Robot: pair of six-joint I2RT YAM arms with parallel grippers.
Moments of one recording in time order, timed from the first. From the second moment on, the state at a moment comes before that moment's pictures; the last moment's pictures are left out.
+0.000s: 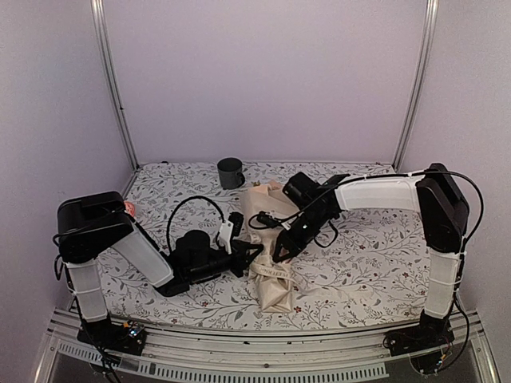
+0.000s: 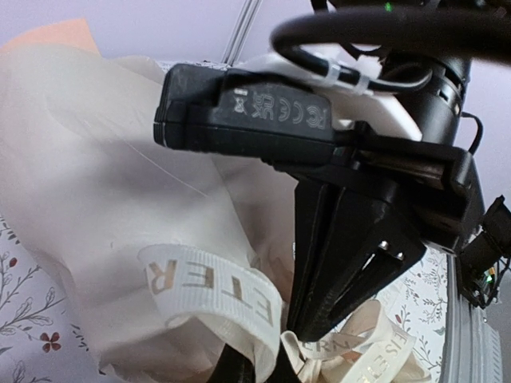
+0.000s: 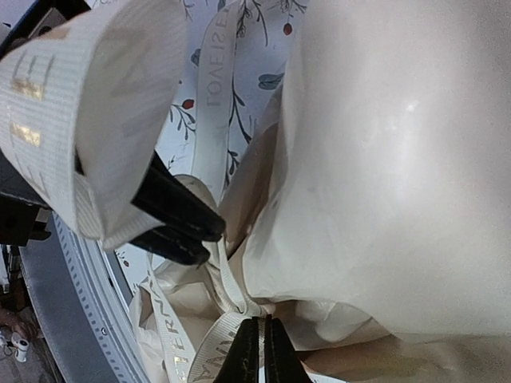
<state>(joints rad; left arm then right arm) -0.97 1.92 0.56 1.19 0.02 -0.39 0.80 1.99 1.43 -0.68 -0.57 -0.05</state>
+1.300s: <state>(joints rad) -0.96 1.99 0.56 1.21 0.05 -0.41 0.81 2.08 1.45 -0.72 -0.91 -0.19</state>
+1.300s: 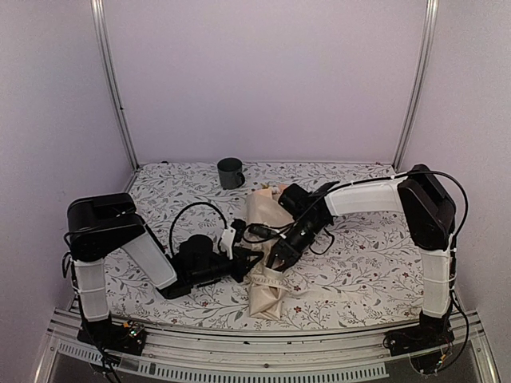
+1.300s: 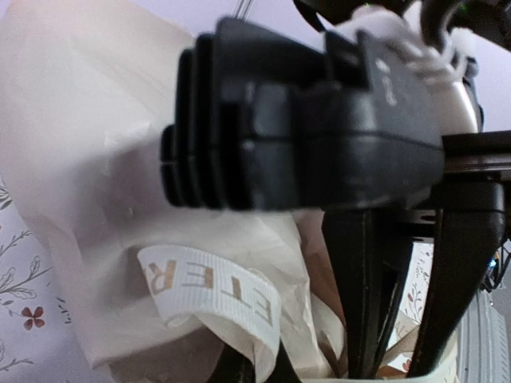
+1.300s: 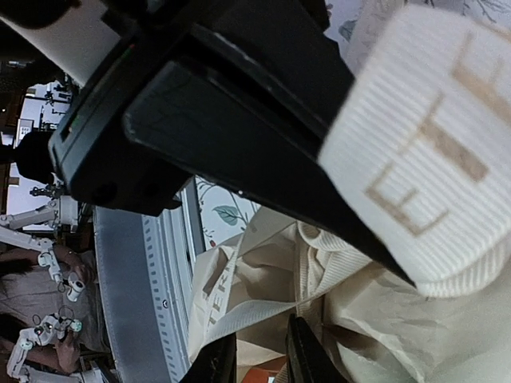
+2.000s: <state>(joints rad) -0.96 1.99 0.56 1.22 0.05 -0.42 0.81 2.09 1.37 -0.50 -1.09 -0.02</state>
